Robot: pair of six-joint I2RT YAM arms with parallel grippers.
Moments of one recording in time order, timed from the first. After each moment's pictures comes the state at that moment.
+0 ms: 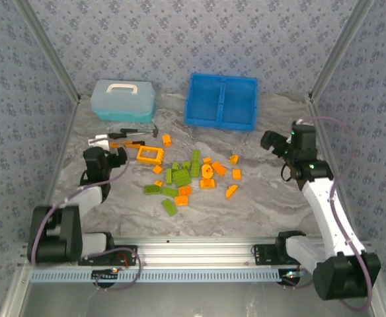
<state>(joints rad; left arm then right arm) -0.02 1.20 0.45 0.39 -0.15 -0.06 0.10 1.04 0.93 -0.59 0.03 0.45</state>
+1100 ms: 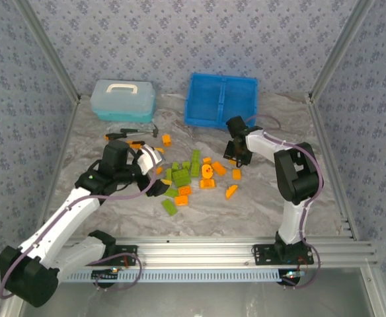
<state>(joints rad) -0.47 0.95 0.78 -0.51 0.50 0.39 0.38 1.91 1.28 -0.65 0.06 0.69</state>
